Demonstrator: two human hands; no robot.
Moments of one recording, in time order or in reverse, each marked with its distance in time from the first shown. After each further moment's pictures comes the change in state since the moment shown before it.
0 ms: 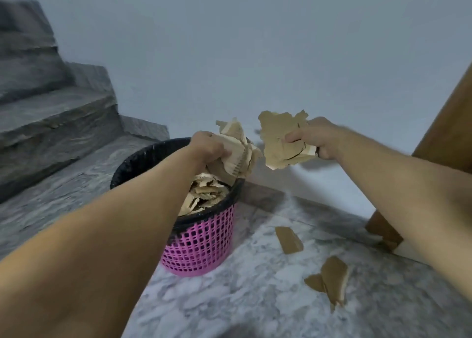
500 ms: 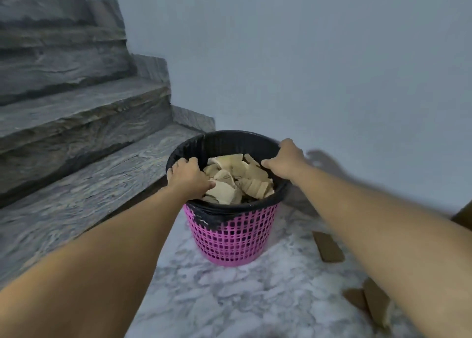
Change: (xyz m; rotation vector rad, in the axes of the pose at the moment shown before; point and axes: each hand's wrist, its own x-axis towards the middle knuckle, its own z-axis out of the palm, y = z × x) left_hand -0.007 -0.132 -0.091 0.829 0.320 -0.042; right_hand 0.010 0.022 0.170 -0.443 0.027 -0.213
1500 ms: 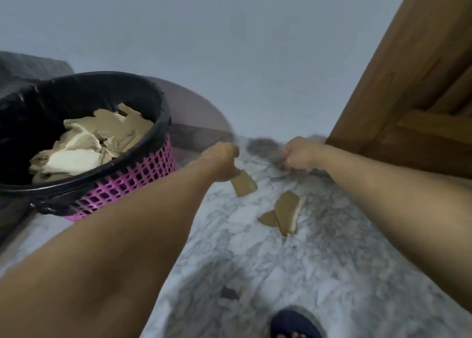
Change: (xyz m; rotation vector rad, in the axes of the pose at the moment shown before) left_hand -0.055 0.242 0.184 0.094 -0.418 0.686; right_hand -0.033 0.270 -0.121 -0.395 -0.376 0.337
